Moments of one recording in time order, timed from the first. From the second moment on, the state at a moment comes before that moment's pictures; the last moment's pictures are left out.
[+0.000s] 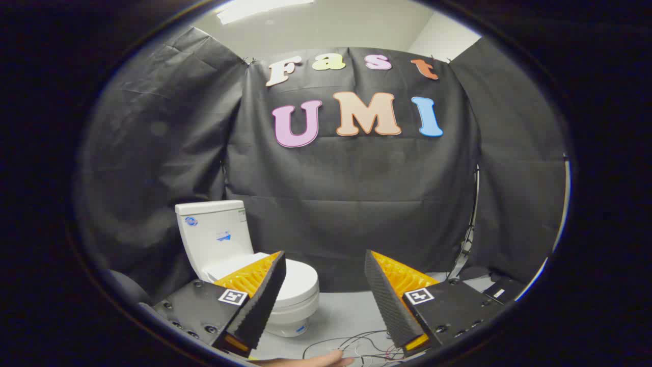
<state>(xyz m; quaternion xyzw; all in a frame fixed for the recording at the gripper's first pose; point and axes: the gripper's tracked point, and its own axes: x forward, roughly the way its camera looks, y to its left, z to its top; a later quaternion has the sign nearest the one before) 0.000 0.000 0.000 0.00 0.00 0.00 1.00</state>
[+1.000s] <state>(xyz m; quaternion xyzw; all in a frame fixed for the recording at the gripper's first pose) 0.066 0.028 -0.014 -0.07 0.03 0.02 1.00</state>
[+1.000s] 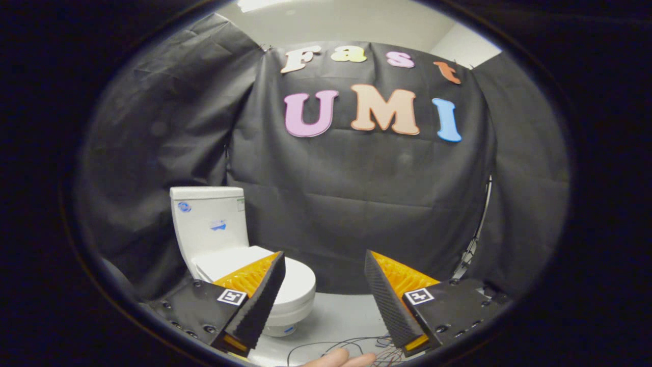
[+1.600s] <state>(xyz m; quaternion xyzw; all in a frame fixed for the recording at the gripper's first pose) 0.089 0.108 -0.027 0.03 0.00 0.03 1.00</state>
